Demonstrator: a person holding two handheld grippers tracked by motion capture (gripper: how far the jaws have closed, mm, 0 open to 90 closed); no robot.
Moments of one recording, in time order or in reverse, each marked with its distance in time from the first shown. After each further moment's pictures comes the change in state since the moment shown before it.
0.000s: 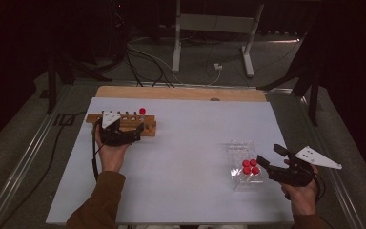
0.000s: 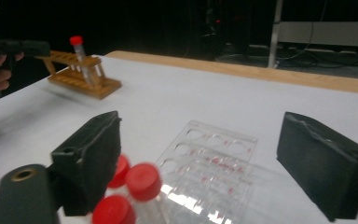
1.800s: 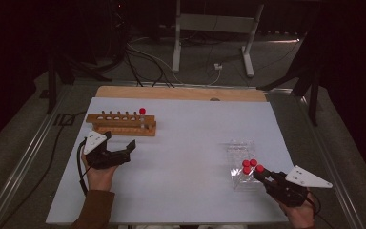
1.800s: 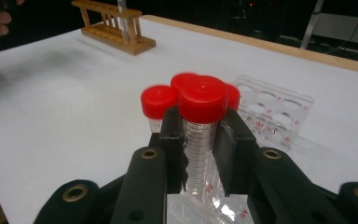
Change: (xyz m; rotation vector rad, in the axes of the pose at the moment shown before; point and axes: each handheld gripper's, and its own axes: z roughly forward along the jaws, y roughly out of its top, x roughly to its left) left arm -0.010 -0.027 -0.061 -0.069 -0.048 0.005; right arm 0.028 -0.032 -0.012 0.076 0.083 -0.137
